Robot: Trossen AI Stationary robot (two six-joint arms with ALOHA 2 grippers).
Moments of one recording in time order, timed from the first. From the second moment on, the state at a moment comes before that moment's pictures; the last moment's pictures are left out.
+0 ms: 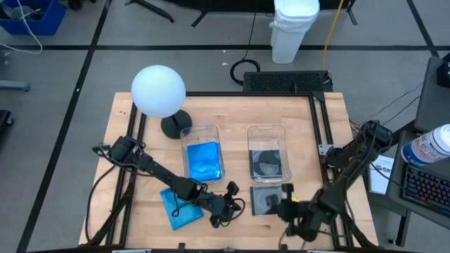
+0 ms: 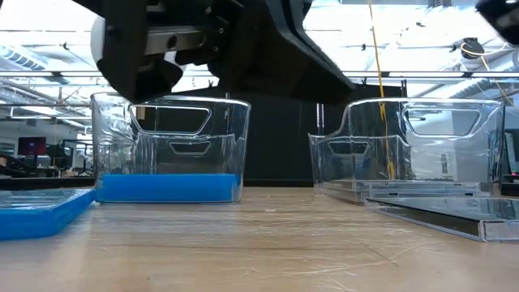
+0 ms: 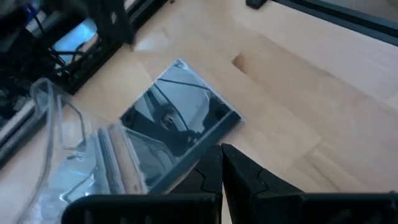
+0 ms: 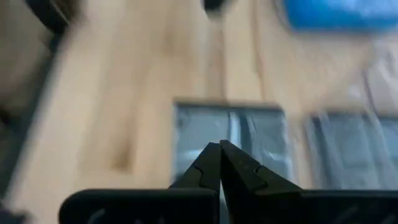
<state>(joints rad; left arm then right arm) -0.47 2.01 1.23 0.21 -0.23 0.46 0.92 1.54 0.97 -0.54 0.60 0.70</state>
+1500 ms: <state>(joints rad) -0.46 2.05 1.29 0.07 -0.23 0.09 1.06 1.64 0.96 -0.90 0.40 1.56</state>
